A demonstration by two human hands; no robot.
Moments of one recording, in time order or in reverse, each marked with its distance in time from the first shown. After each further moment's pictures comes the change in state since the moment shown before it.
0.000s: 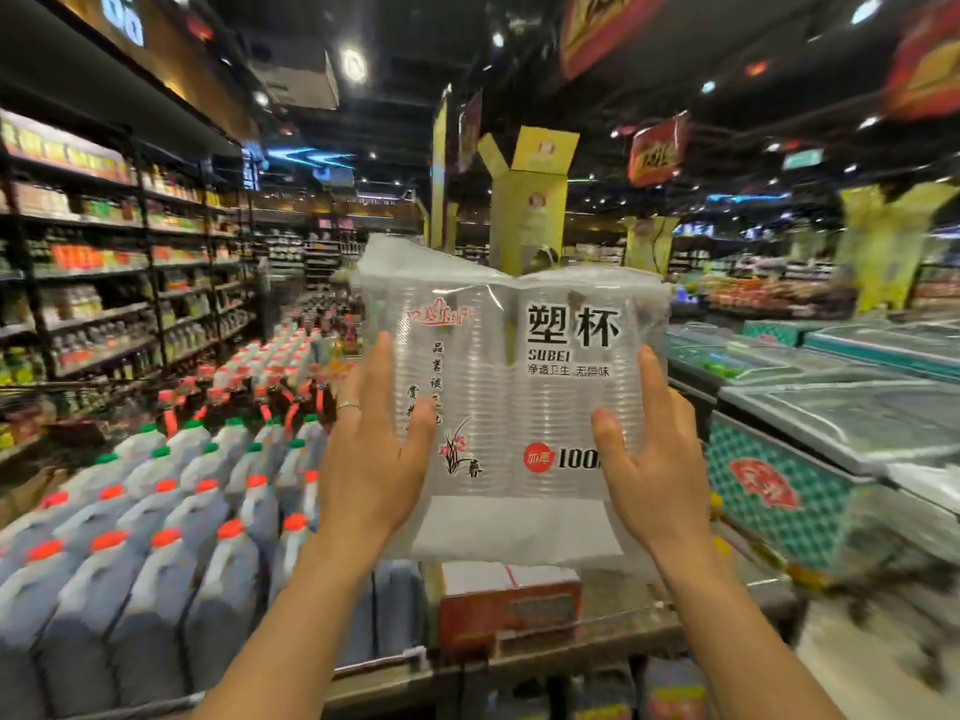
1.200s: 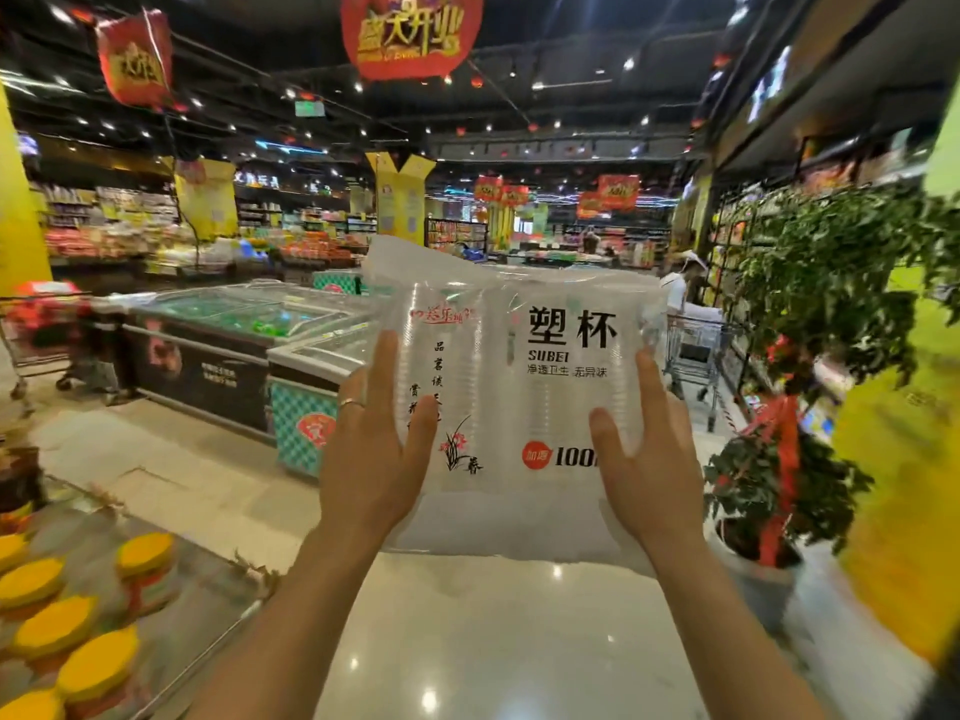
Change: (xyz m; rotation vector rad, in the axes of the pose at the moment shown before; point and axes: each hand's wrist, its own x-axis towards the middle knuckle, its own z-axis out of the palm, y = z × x) left_hand -0.130 0.474 0.558 -0.632 -0.575 0.312; right_hand 0.019 0.428 -0.481 -0.706 0.507 0.496
